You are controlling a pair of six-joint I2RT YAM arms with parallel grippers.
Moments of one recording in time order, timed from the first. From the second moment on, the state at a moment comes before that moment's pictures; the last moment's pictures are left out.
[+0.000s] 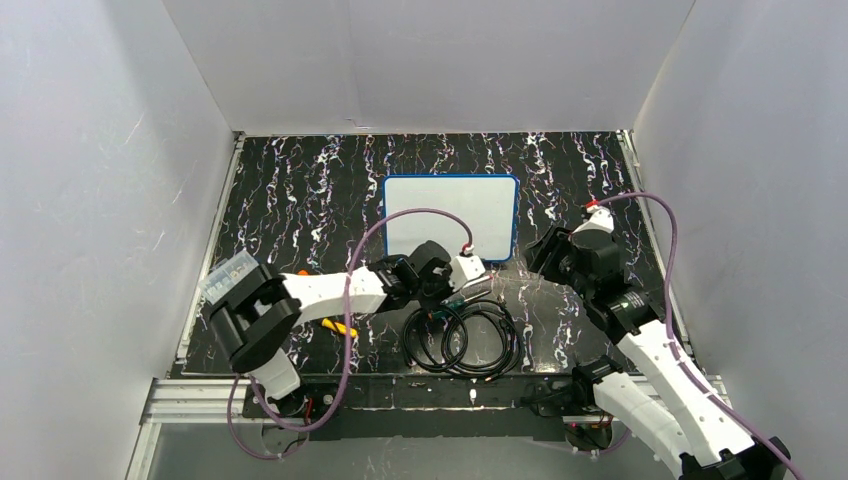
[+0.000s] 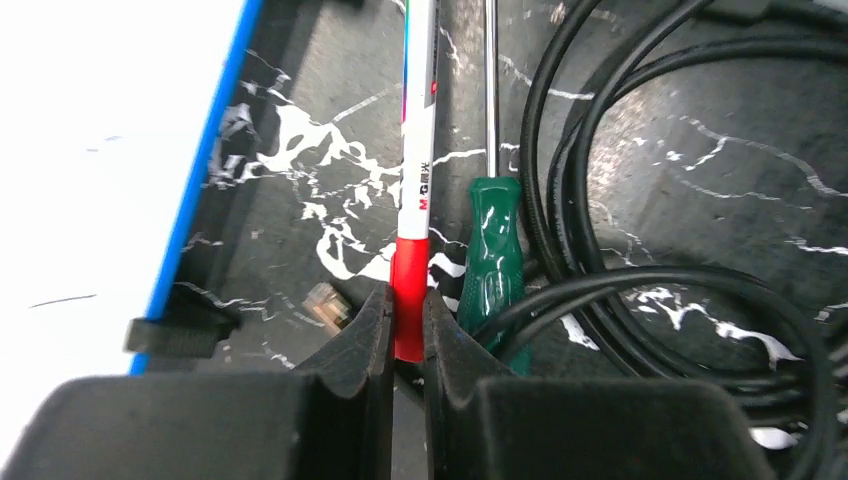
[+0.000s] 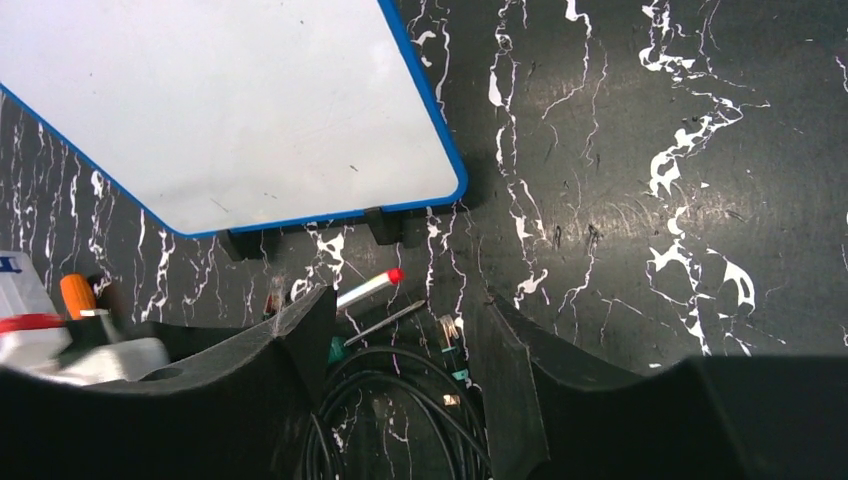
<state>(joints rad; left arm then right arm) -0.97 1.66 0.89 -0.09 0.02 0.25 0.43 0.71 0.64 -0.45 0.14 0.63</state>
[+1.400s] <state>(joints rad) -0.82 0.89 0.86 -0.58 0.53 0.15 0.44 1.03 0.72 -0.12 -0.90 0.59</state>
